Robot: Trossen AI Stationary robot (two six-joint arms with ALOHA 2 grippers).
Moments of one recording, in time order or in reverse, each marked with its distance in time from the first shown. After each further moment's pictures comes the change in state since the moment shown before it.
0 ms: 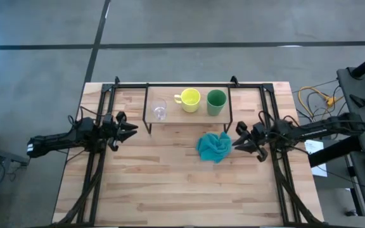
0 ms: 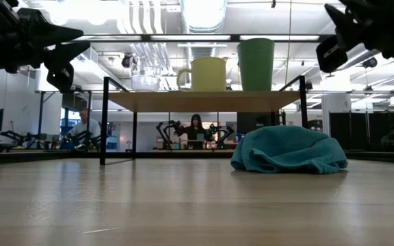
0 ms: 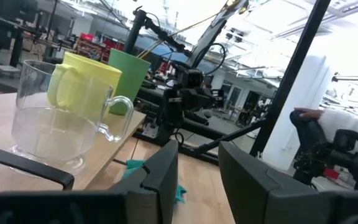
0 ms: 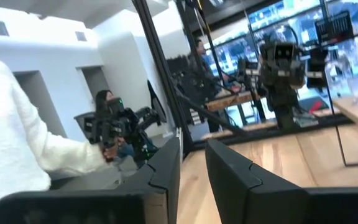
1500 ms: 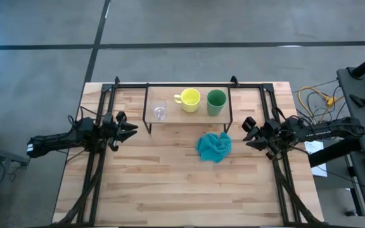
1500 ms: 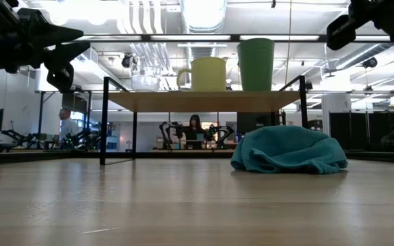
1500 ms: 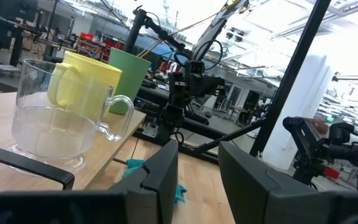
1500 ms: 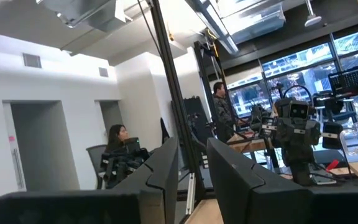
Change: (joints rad) left arm 0.000 0.002 -0.003 -0.001 0.000 0.000; right arm 0.000 -0.206 0.001 0.001 0.000 0.000
